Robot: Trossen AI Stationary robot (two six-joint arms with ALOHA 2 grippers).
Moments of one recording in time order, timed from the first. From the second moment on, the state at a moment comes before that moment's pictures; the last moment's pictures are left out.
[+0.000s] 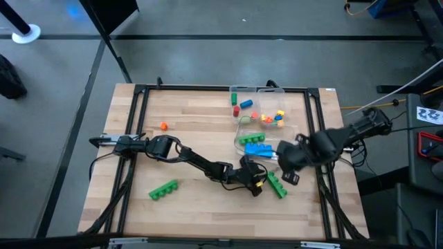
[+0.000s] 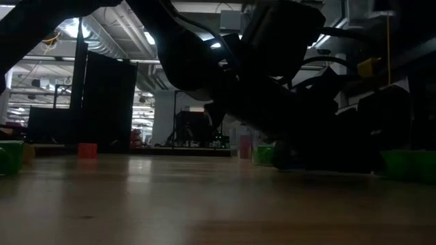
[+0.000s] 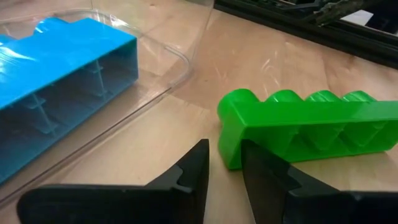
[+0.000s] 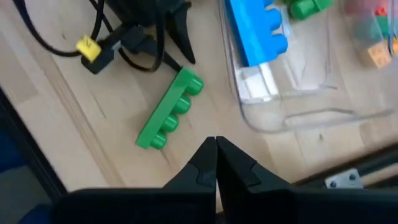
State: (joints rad) left arm -0.23 2.50 1.62 0.46 -0.44 -0.42; right arm 0.46 1.37 1.41 -1.46 0.09 0.87
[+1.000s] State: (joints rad) left arm -0.23 2.50 1.62 0.46 -0.44 -0.42; right arm 0.92 1.45 0.64 -0.66 0.52 1.70
